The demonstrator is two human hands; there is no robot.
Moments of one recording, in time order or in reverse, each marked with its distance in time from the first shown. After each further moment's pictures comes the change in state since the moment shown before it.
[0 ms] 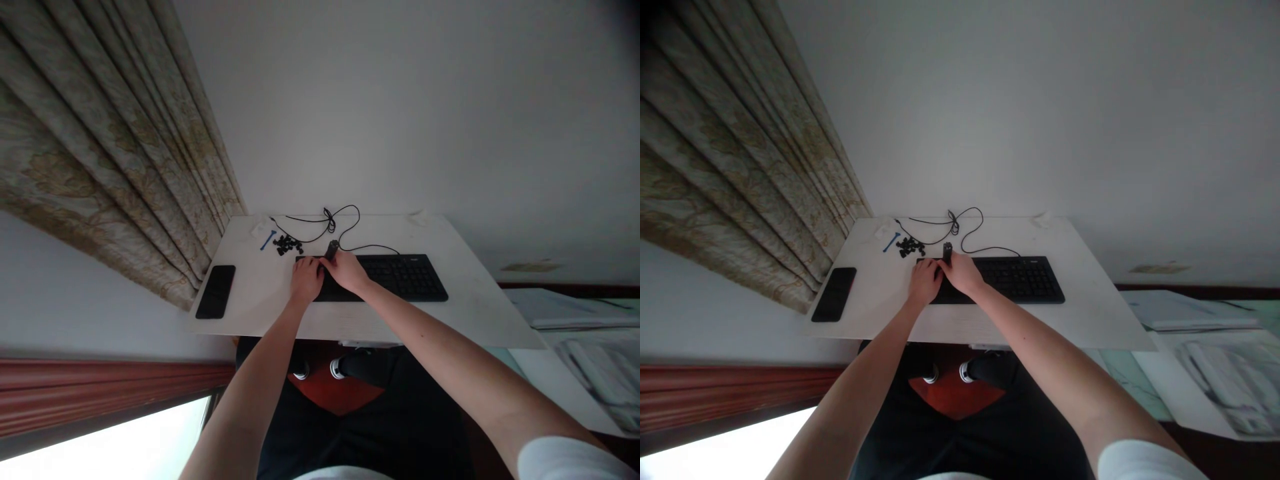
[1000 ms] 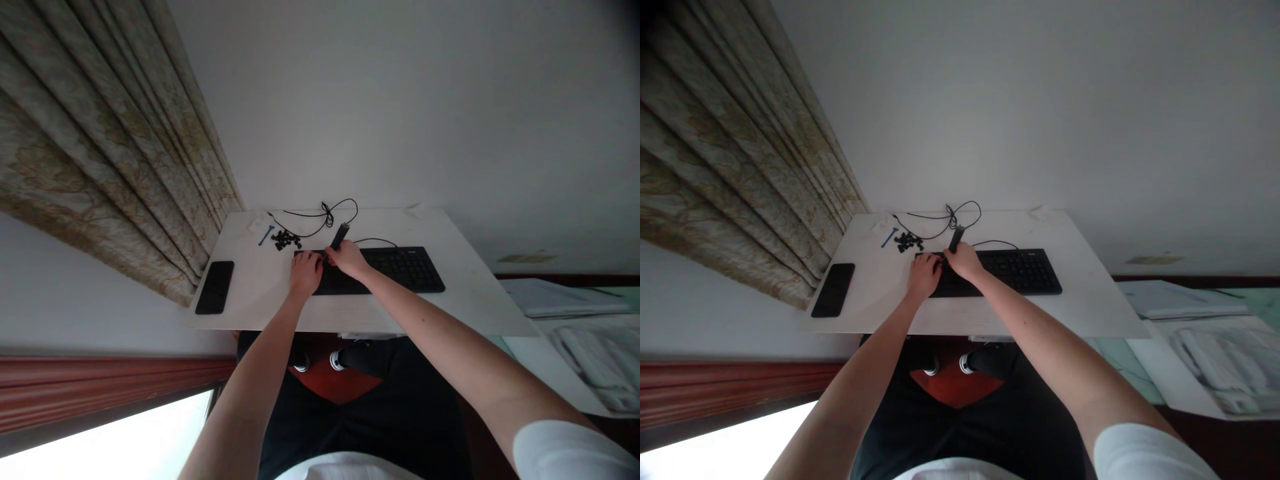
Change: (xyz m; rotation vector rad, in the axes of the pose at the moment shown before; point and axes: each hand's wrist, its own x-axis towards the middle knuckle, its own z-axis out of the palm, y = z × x) left_hand -0.001 0.005 -0.007 0.025 -0.017 -0.016; right_hand 0.012 0.004 -0.005 0.258 -0.094 0.301
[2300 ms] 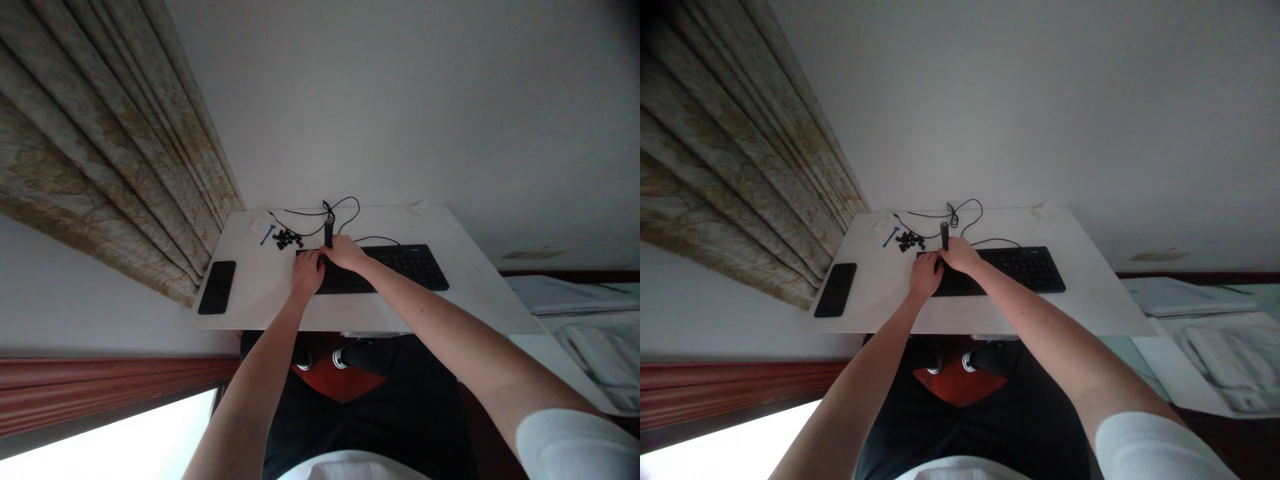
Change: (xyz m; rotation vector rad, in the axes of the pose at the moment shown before) left_hand 0.000 0.000 0.000 -0.017 0.015 0.018; right_hand 0.009 -0.026 -0.009 -0.367 -0.094 -0.133
